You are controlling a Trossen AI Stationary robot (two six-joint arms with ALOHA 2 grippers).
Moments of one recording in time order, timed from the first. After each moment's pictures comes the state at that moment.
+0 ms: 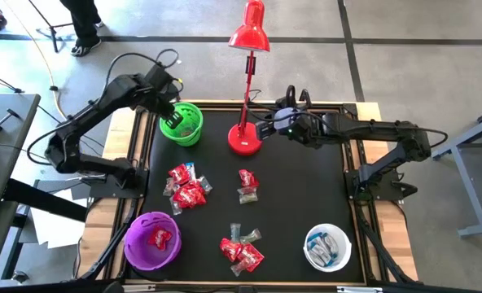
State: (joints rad) left arm 0.83 1.27 1.29 -1.19 -0.06 0.07; right arm -0.07 1.48 1.48 -0.65 0.68 0.70
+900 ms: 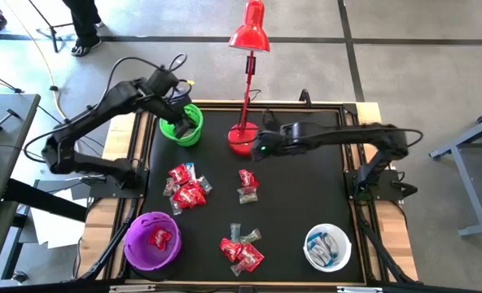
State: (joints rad) left arm 0.68 1.23 1.29 -1.02 0.38 0.03; right arm -0.07 1.70 1.48 -0.97 0.36 1.07
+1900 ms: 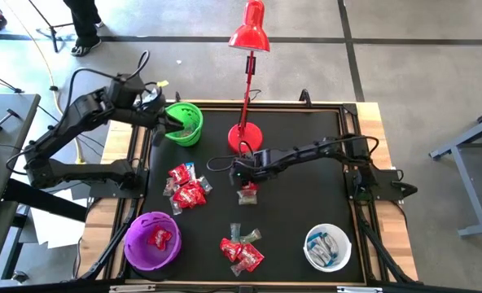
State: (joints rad) left arm 0.58 0.95 1.29 -0.99 0.37 -0.13; right arm 0.01 2.06 1.48 -0.68 0.08 1.28
